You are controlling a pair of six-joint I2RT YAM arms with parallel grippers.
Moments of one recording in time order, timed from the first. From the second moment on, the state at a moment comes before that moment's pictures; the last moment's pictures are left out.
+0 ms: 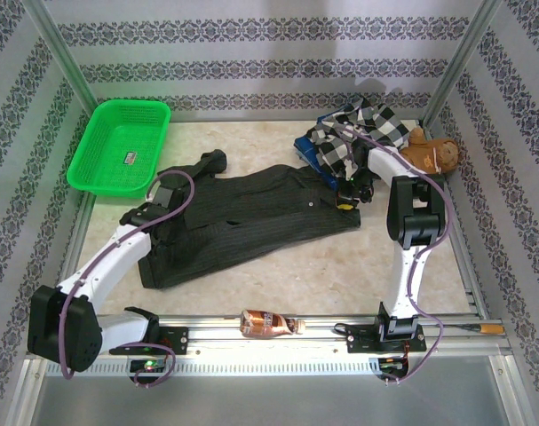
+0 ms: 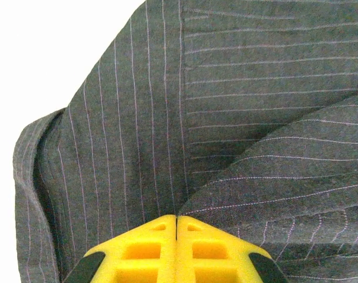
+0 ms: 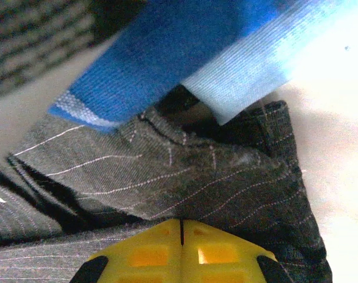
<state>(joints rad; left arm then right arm) -0.25 1.21 0.82 -0.80 -0.23 -0.54 0.04 2.12 1.59 -1.06 -0.30 0.16</state>
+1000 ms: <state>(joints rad) -0.59 1.19 0.74 -0.78 -0.26 -1.02 0.04 1.82 1.32 -0.93 -0.13 0.18</state>
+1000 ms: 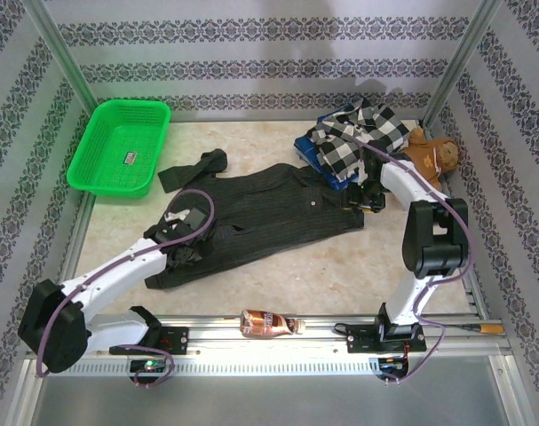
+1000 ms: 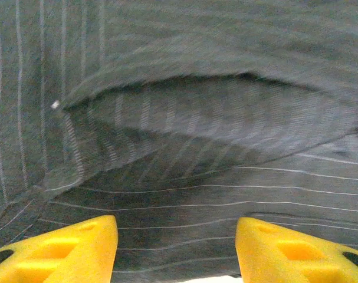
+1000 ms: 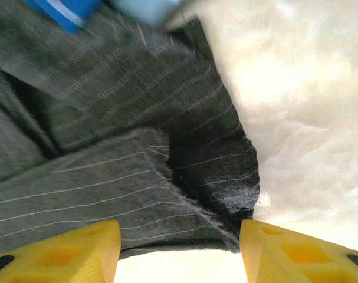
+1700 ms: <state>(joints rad) -0.58 1.11 0.53 -0.77 -0.26 -1.09 0.09 1.99 1.43 -0.90 -0.09 0.13</state>
